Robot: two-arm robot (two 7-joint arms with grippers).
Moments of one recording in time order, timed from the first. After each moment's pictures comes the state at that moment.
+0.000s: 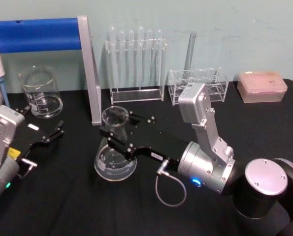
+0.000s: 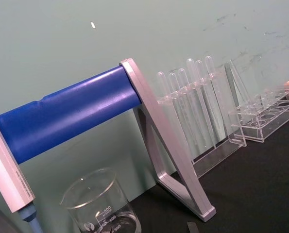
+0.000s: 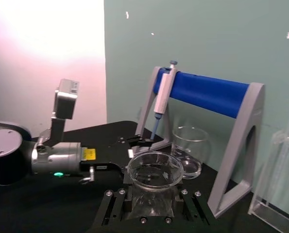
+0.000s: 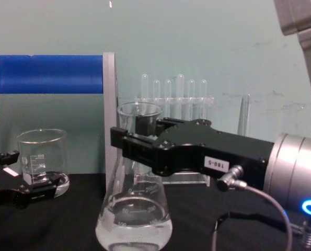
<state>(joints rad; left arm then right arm) -0.20 0.60 0.45 -1.41 -0.25 -0.12 0.03 0.21 0.32 -0.51 -1.67 0.33 0.05 0.47</state>
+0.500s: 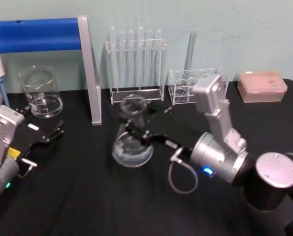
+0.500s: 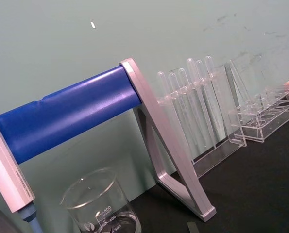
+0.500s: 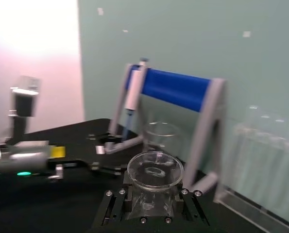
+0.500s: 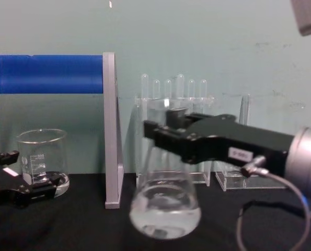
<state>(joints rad) -0.20 0.60 0.45 -1.41 -0.25 -0.12 0.03 0.22 0.34 -0.48 -1.65 0.34 0.05 0.42</state>
